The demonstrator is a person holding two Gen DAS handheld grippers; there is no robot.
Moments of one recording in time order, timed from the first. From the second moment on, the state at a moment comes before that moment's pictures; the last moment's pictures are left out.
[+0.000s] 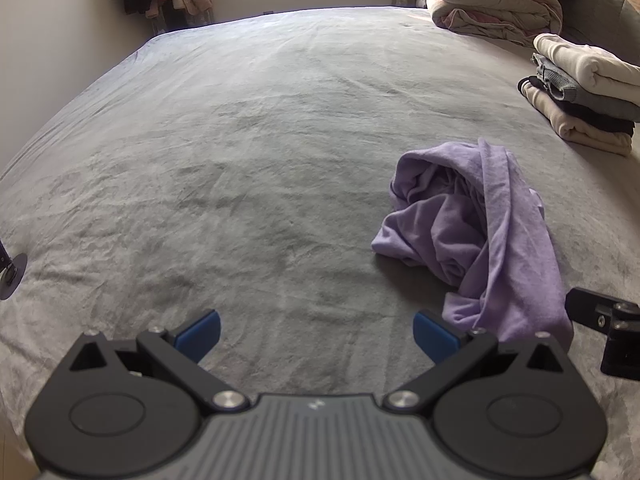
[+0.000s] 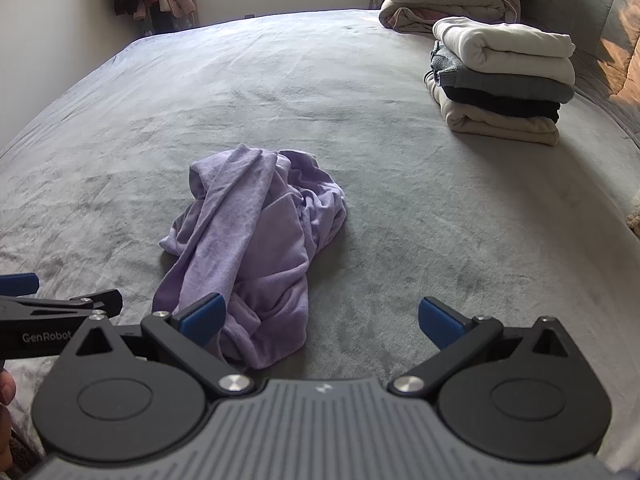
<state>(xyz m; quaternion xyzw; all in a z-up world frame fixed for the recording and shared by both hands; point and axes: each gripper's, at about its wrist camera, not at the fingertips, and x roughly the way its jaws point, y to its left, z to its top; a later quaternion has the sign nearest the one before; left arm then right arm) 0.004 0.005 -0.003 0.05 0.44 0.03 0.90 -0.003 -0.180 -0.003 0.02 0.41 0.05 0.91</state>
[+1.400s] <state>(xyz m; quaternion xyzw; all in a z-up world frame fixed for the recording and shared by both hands) 0.024 0.018 0.026 0.04 0.45 0.02 0.89 0.022 -0.183 0.040 0.09 0.41 0.09 0.90</state>
